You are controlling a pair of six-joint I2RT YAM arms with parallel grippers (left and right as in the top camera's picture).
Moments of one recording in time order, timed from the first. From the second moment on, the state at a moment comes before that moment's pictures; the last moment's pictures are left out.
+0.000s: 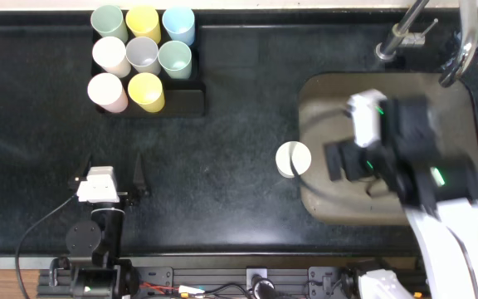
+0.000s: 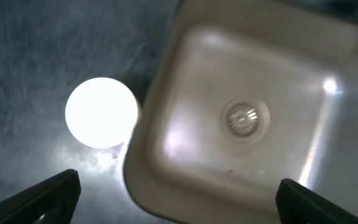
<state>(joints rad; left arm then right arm) 0.01 0.01 0.01 -0.08 -0.02 0.00 0.19 1.17 1.31 -1.28 -0.02 -0.12</state>
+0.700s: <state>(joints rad) 0.01 0.01 0.01 -0.08 -0.02 0.00 0.27 1.67 1.33 -1.26 -0.03 -0.24</state>
